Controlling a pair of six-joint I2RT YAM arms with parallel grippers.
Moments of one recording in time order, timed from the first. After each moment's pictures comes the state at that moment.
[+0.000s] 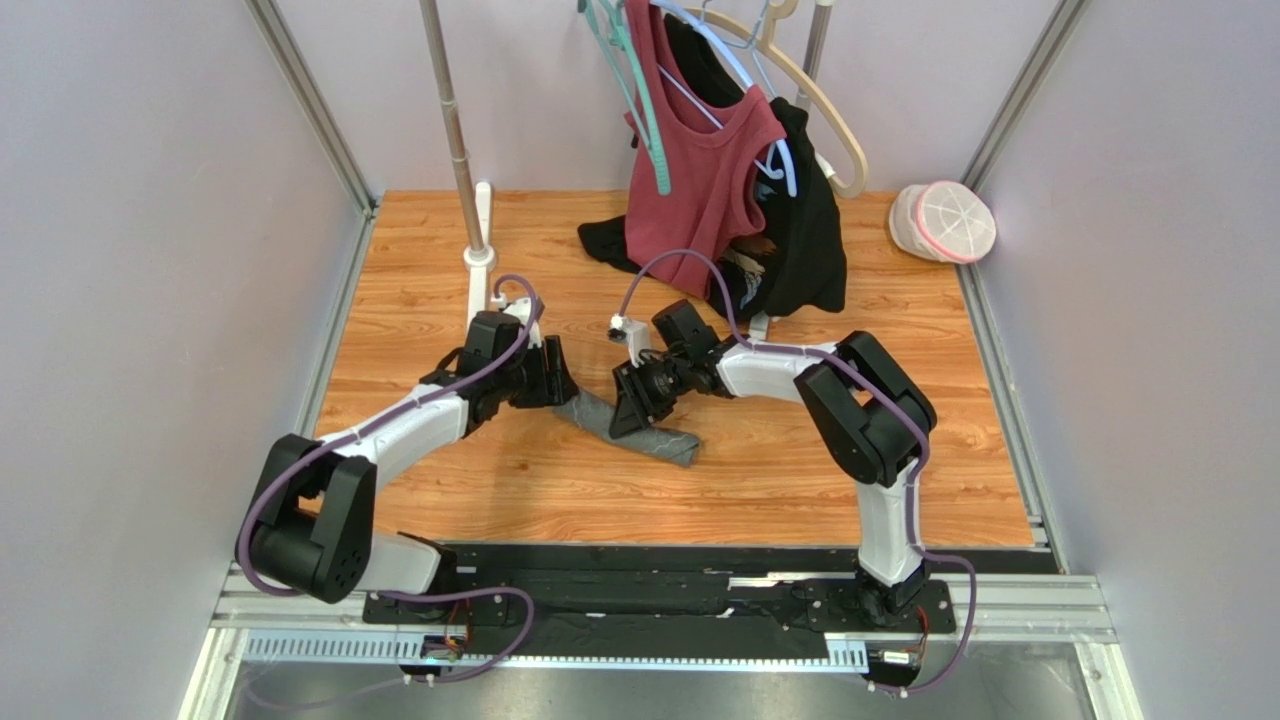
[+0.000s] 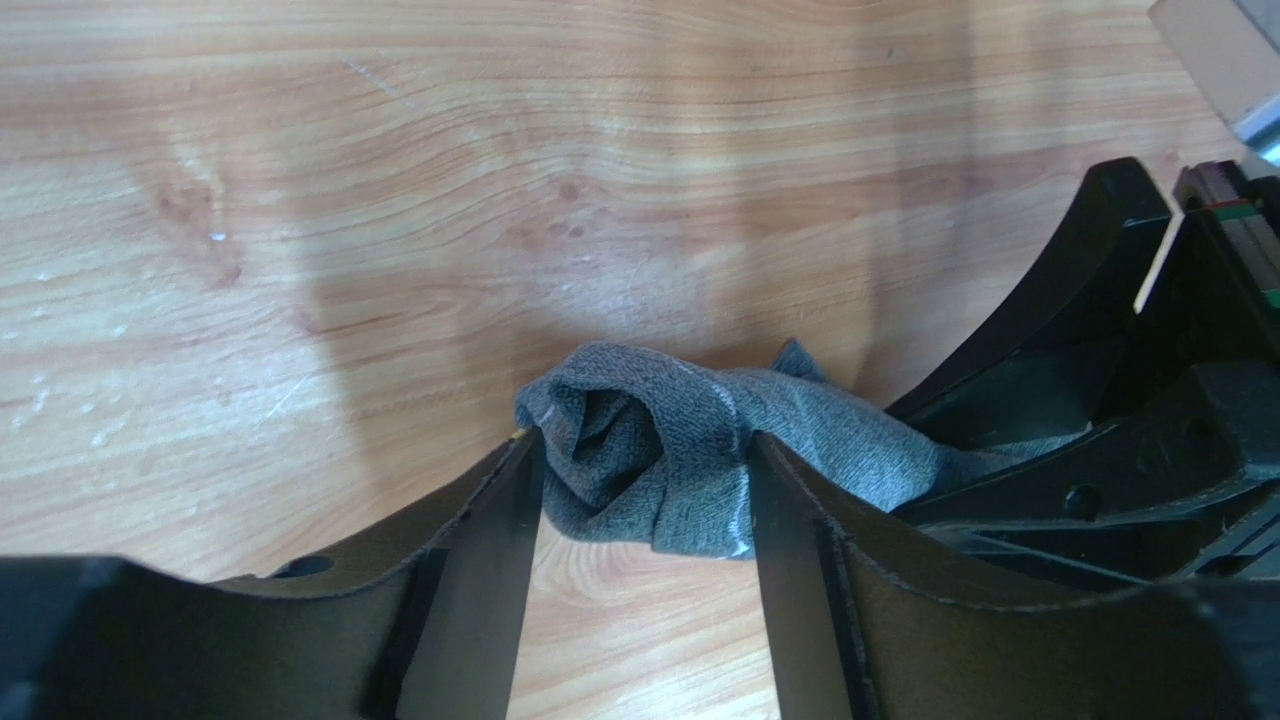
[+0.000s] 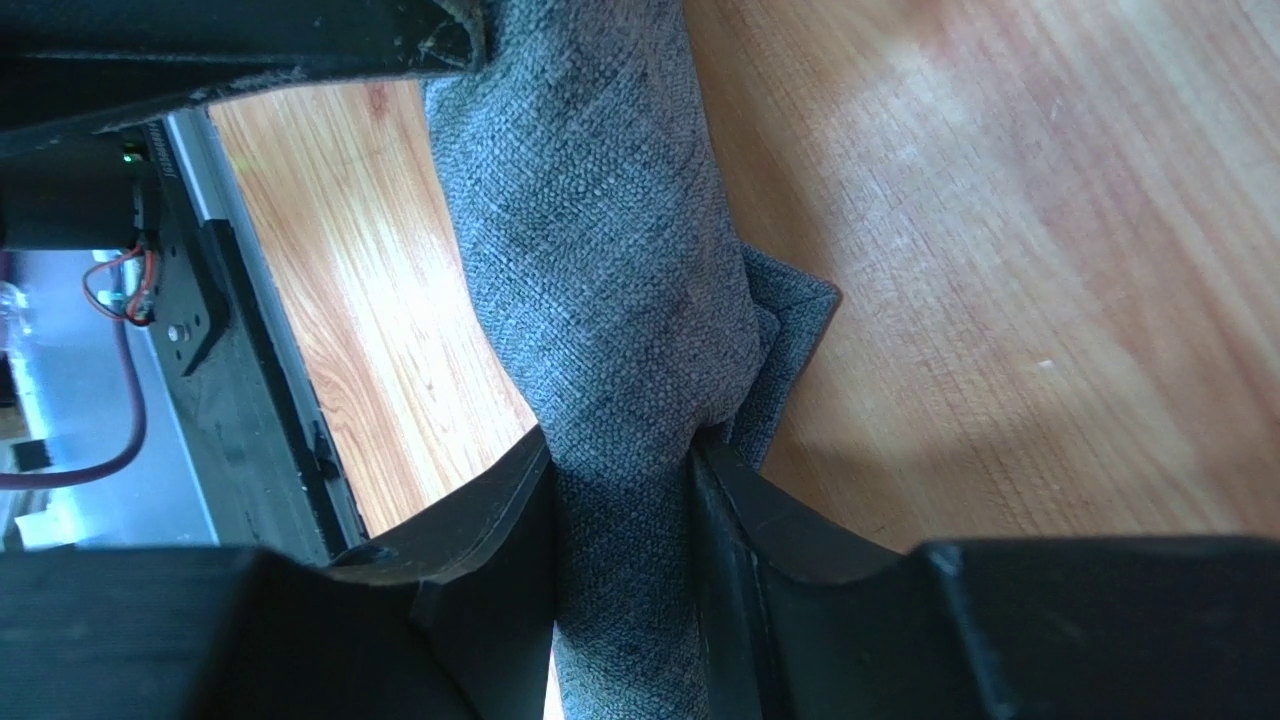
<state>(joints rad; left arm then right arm) -0.35 1.36 0.68 -0.08 0.18 -0.40 0.69 2.00 1.18 -0.08 -0.70 0.17</state>
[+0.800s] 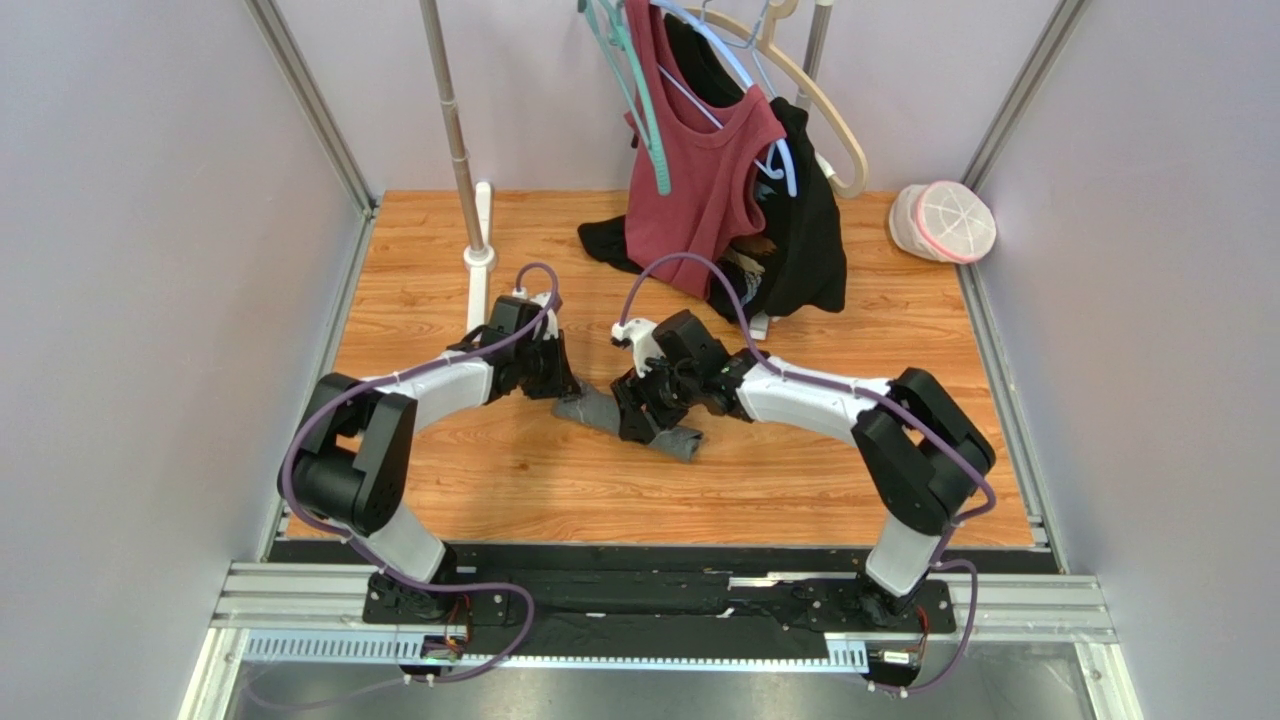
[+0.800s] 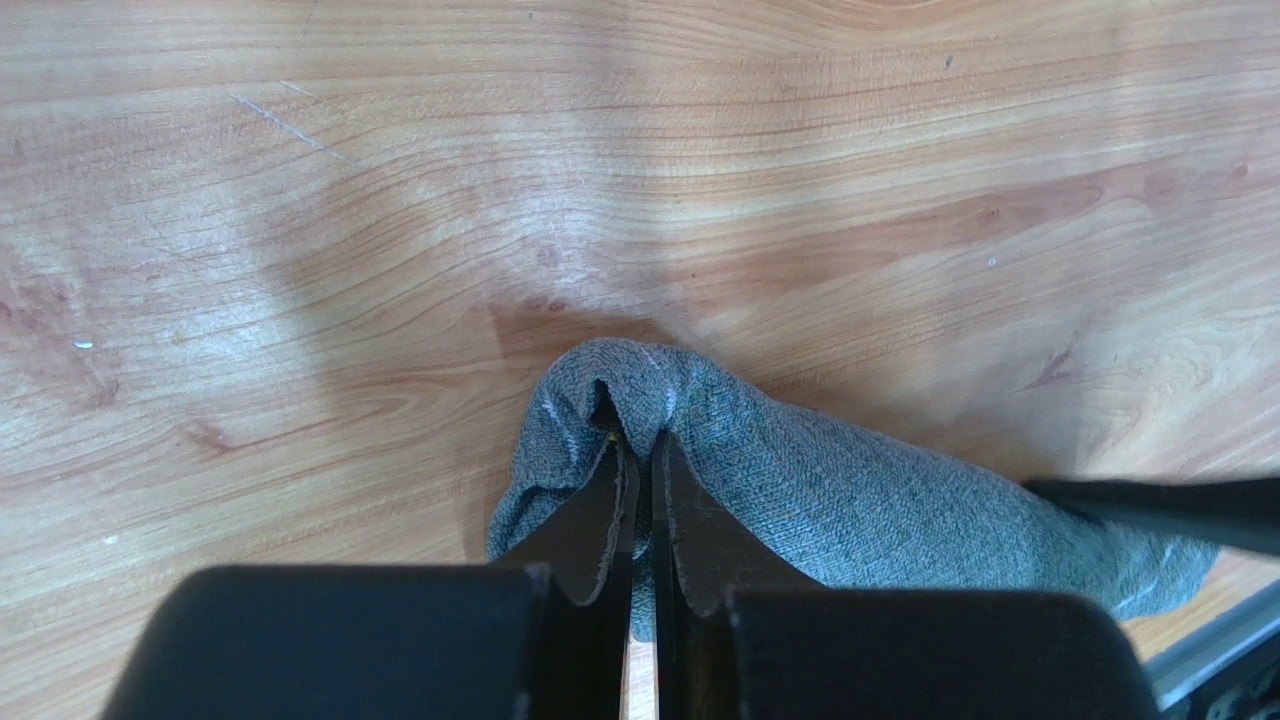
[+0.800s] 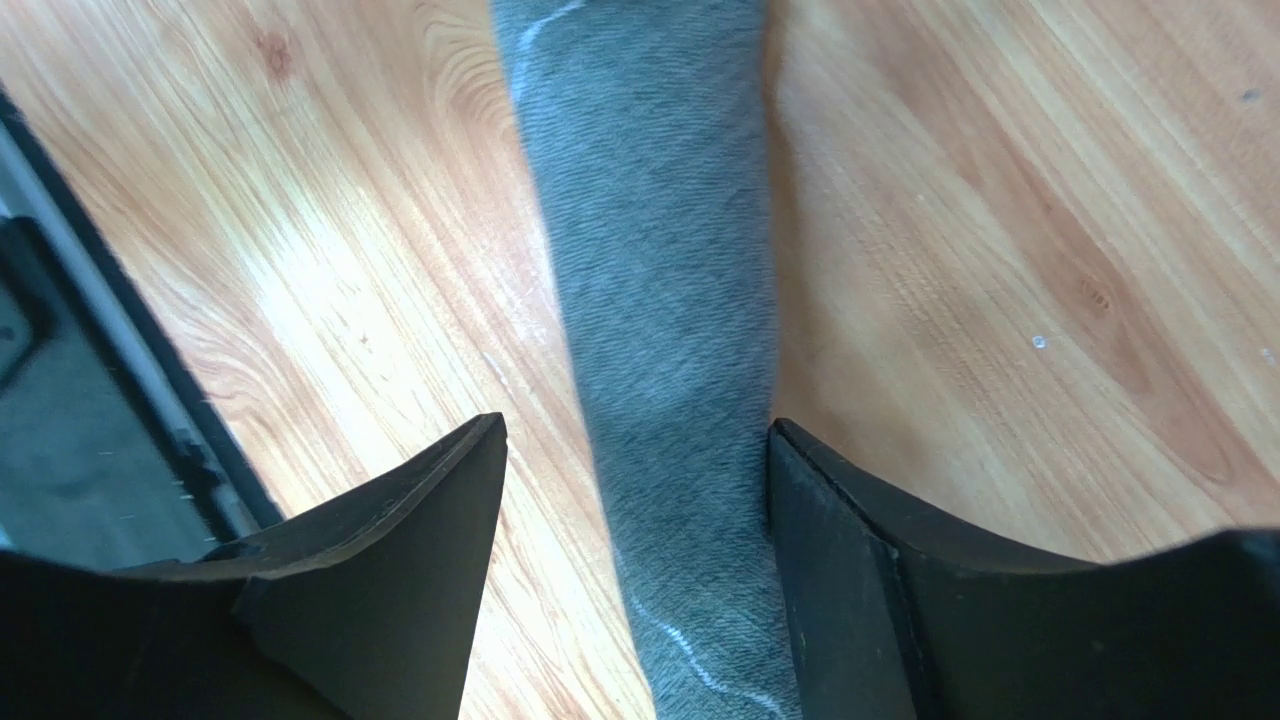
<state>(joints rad) -0.35 1.61 0.82 -0.11 0.24 -0.41 0.77 1.75 1.07 -0.17 -0.35 0.11</state>
